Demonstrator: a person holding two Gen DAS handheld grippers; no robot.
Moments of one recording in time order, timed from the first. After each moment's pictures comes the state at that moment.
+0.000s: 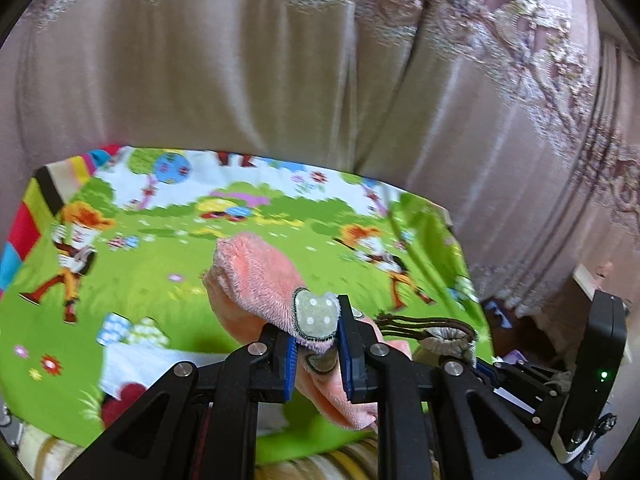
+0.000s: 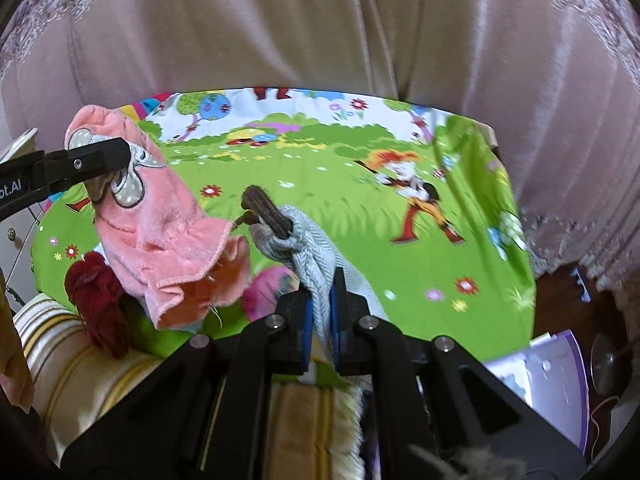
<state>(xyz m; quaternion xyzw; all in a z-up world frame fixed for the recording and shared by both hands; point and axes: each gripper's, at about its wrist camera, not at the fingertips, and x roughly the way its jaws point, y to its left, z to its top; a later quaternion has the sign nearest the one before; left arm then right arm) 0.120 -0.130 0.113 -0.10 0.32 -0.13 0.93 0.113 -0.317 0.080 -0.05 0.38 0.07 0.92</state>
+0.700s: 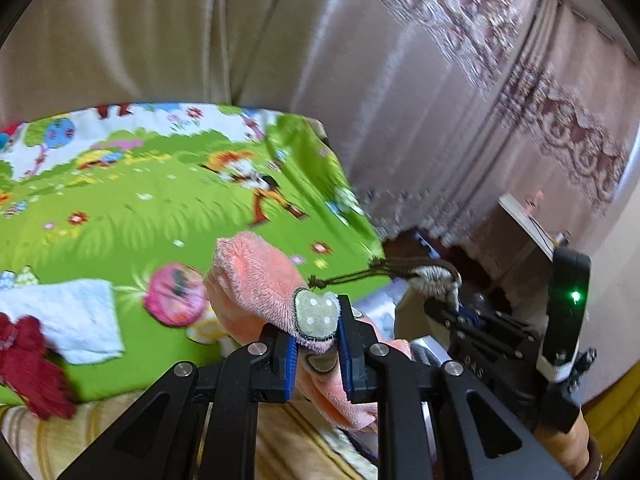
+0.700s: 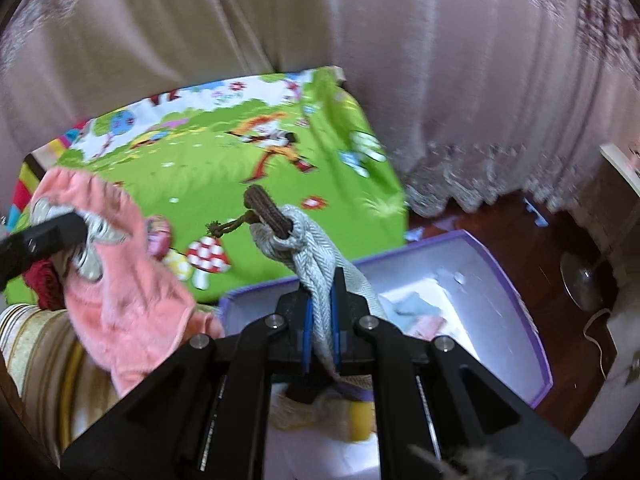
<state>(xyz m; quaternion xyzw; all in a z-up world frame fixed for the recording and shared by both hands) 0.059 -0.257 0.084 -0.07 0.39 -0.29 0.87 0.040 -0.467 0.064 0.03 0.40 -0.07 0.91</state>
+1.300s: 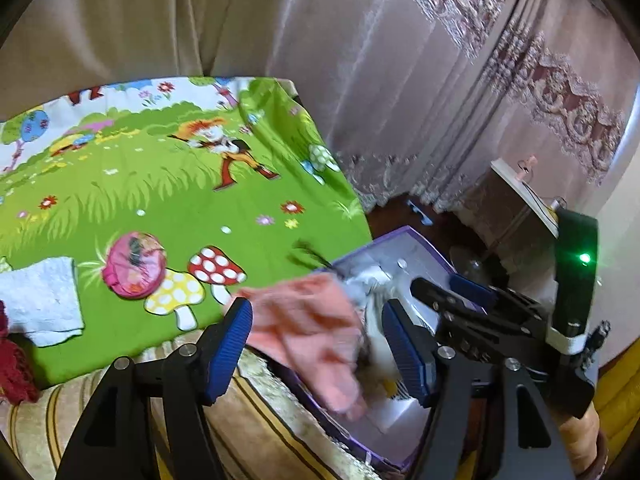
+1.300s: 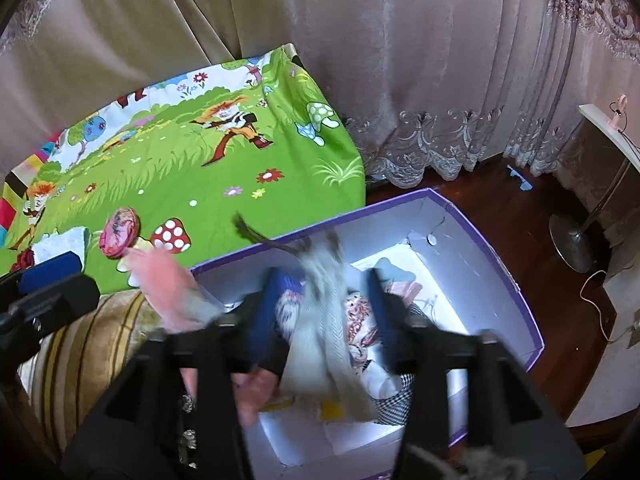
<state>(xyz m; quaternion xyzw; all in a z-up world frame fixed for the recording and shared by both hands) 0.047 -0.288 0.064 -0.04 0.42 -0.30 0.86 0.023 -0.498 0.052 0.06 0.42 -0.10 0.90</state>
